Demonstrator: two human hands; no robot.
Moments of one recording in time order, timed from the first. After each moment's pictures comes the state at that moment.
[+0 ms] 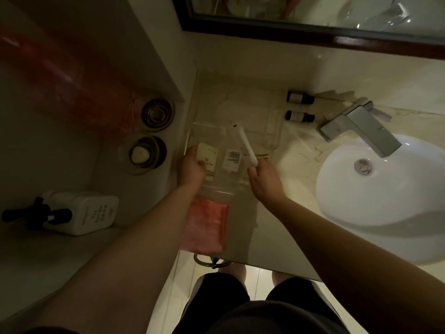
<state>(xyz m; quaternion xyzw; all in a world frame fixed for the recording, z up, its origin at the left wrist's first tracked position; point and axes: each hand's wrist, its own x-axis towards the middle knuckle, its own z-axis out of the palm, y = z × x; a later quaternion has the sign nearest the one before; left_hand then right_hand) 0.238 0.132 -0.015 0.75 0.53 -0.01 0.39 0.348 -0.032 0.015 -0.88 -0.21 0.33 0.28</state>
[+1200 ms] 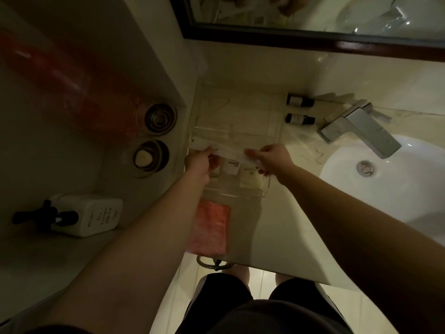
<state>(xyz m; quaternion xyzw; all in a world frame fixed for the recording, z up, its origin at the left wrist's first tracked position) 0.276 0.127 0.011 0.28 0.61 0.12 0.73 0.402 -0.011 0.040 -0.82 -0.05 0.46 0.33</state>
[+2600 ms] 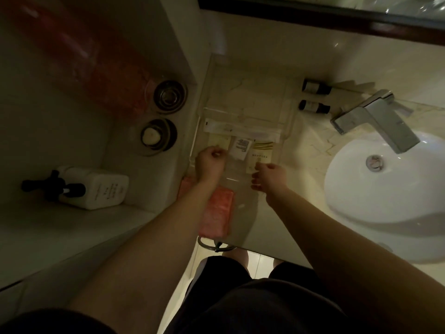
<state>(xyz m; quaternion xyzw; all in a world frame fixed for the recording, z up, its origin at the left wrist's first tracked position) 0.241 0.086 0.000 0.62 0.61 0.06 0.49 0.327 -0.032 0.019 -0.74 0.17 0.47 0.45</state>
